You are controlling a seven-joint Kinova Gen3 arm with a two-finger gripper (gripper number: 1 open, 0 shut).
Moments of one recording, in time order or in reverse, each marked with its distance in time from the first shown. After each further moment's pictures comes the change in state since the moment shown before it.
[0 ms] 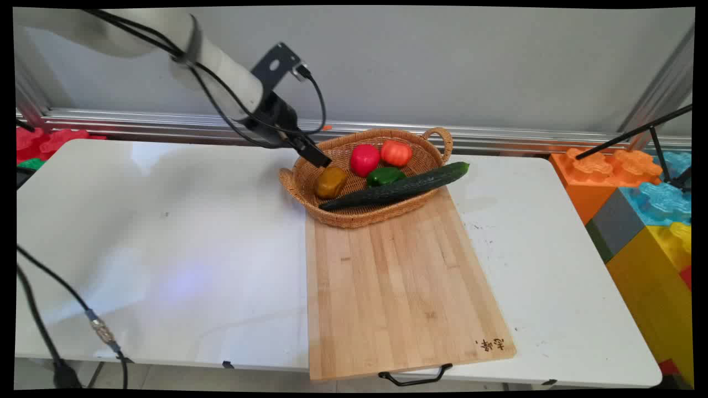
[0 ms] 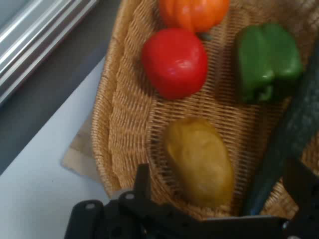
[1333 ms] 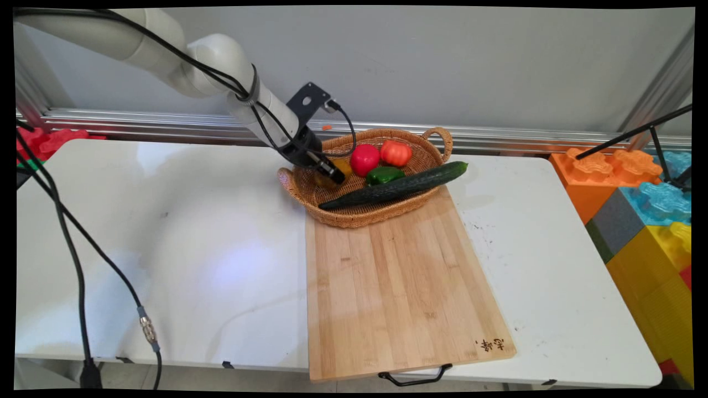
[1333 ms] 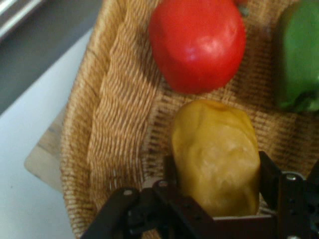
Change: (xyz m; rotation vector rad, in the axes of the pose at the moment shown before) arm 0.001 -0.001 0.091 0.011 -0.061 -0.107
